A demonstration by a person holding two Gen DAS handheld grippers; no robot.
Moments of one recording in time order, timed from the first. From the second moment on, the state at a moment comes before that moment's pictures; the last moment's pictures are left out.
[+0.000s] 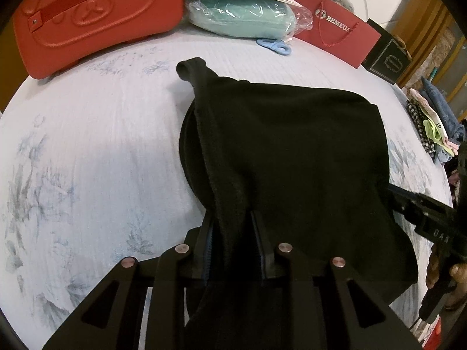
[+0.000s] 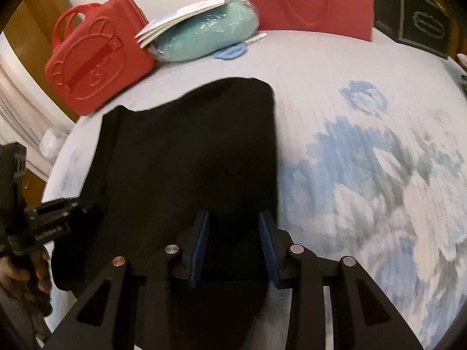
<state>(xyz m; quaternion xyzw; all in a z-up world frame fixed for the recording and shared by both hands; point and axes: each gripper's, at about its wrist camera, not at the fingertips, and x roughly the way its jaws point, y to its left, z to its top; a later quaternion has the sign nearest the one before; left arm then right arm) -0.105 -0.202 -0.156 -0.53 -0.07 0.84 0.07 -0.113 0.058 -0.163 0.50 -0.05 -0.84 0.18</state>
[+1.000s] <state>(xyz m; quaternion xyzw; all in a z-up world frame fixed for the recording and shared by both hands) -0.104 -0.200 -0.154 -0.54 -0.04 0.84 0.07 -0.109 0.041 -0.166 0.51 -0.06 -0.83 0.23</state>
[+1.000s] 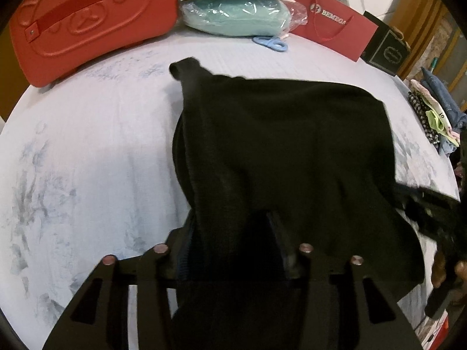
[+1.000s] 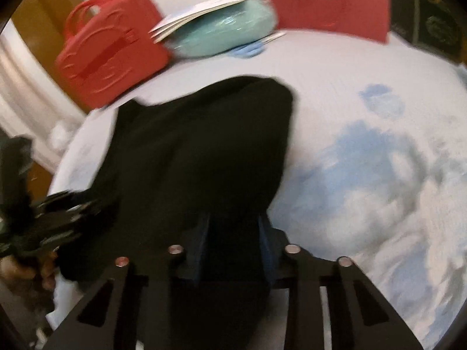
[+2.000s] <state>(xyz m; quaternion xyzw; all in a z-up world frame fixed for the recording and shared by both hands) -0.102 -0.191 -0.146 -0.52 -0.02 0.85 0.05 -0.110 0.020 -0.162 0.50 0.03 -0.84 0.21</state>
